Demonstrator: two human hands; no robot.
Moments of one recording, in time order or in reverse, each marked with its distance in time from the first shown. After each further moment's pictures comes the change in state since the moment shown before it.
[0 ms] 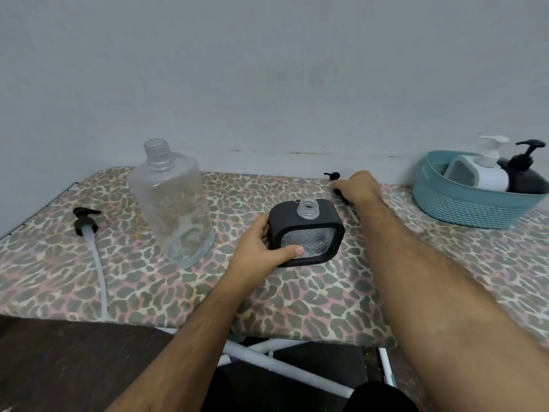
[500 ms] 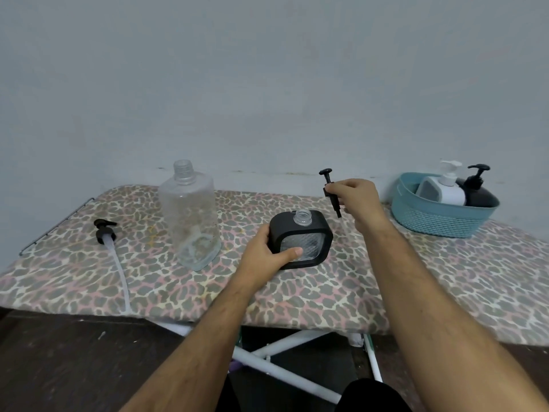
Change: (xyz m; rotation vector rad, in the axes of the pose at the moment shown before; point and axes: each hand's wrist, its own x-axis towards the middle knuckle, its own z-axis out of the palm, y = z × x) left_hand -0.010 0.011 0.004 0.081 -0.005 0.060; right_hand -0.101 -0.016 -0.059 0.572 -0.084 -0.264
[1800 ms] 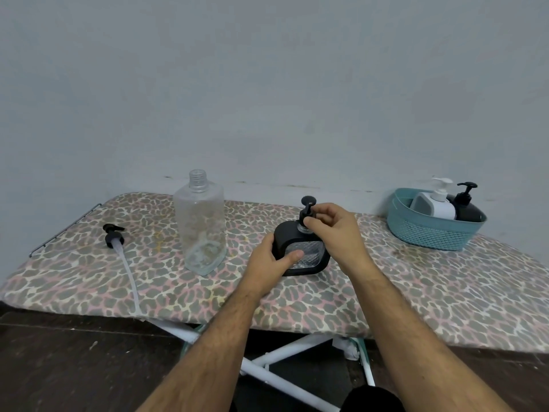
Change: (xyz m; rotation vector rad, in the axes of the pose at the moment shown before) left_hand 0.003 -0.007 0.002 -0.035 0.001 0.027; right_hand -0.071 0.003 0.031 0.076 -0.116 -0.206
